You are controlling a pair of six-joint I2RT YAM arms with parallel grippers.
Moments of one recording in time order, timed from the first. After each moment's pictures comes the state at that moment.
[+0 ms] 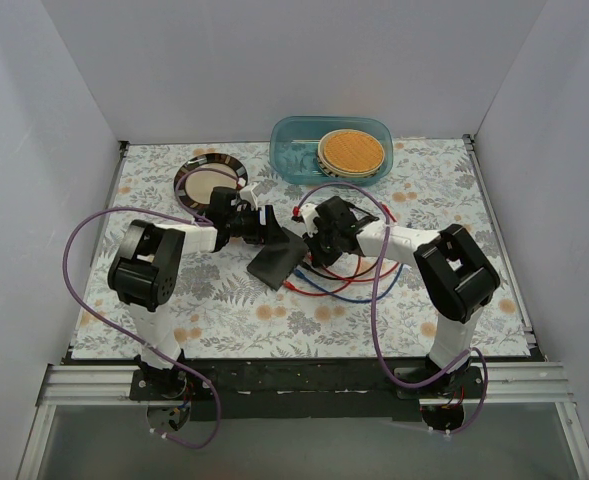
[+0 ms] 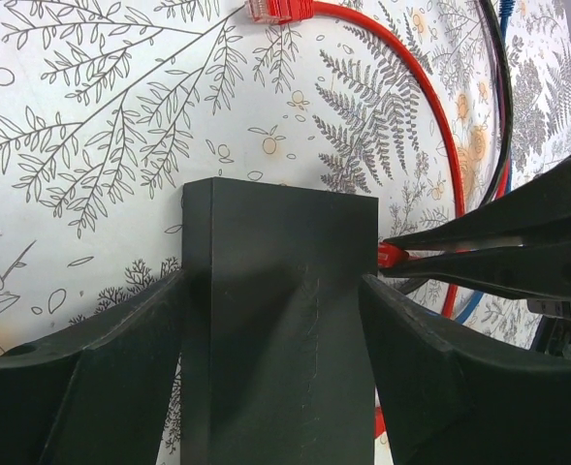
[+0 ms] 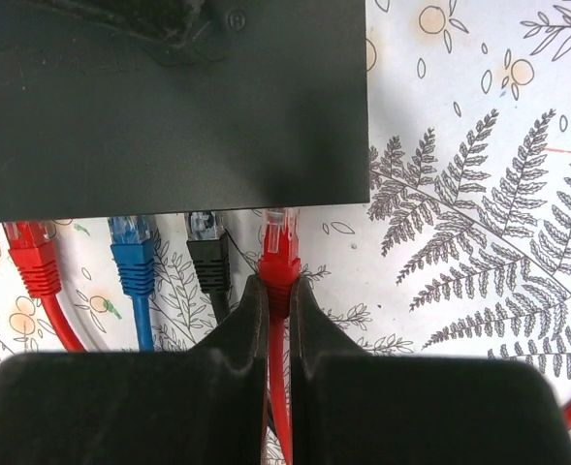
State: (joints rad) left arm -0.32 1.88 0.96 0.26 0.68 -0.35; right arm 0.69 1.83 1.12 -0.26 -0.22 -0.11
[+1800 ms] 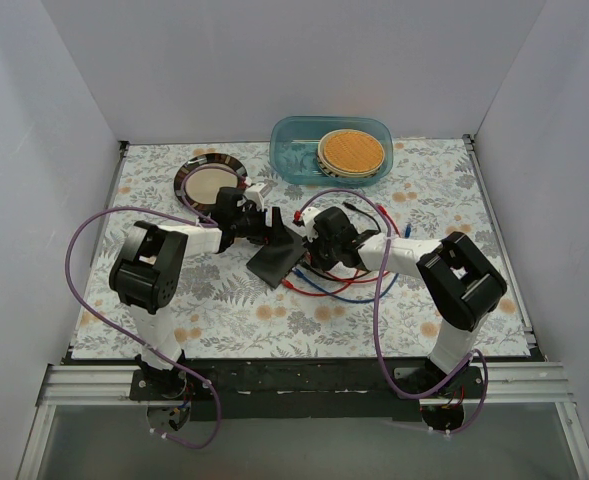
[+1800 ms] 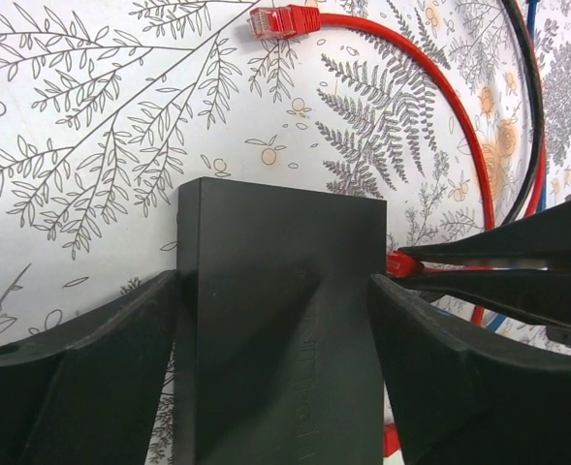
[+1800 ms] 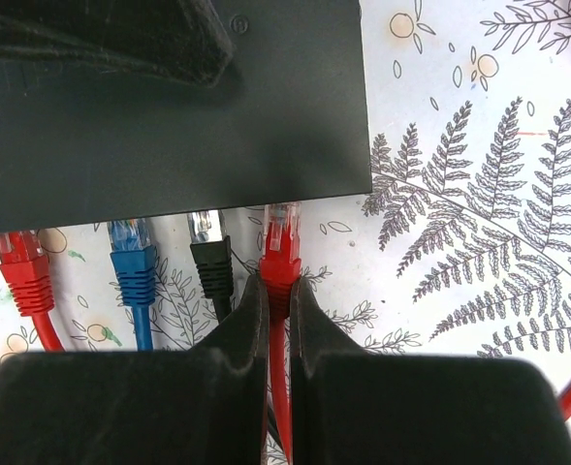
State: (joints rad) left arm -0.36 1.87 0.96 0.26 0.61 -0.28; right arm 0.74 1.77 0.99 -0.07 -0.09 -0.03
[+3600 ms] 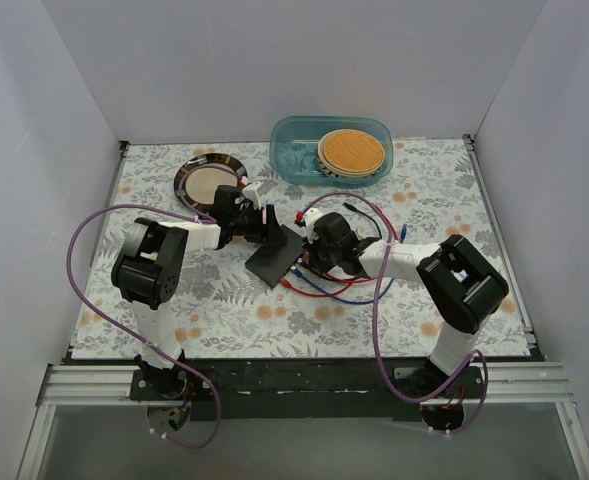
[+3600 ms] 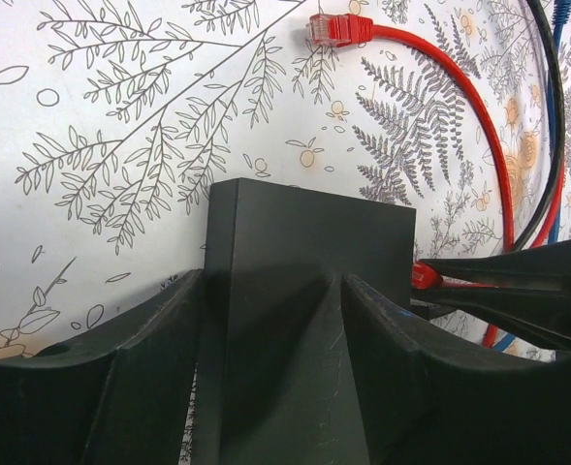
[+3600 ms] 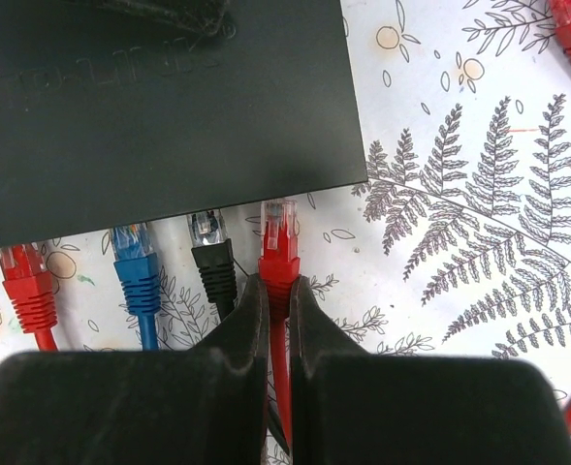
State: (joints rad) left arm -0.34 1.90 1.00 0.21 0.61 -0.29; right arm 0.76 1.75 0.92 0.05 -0.03 0.04
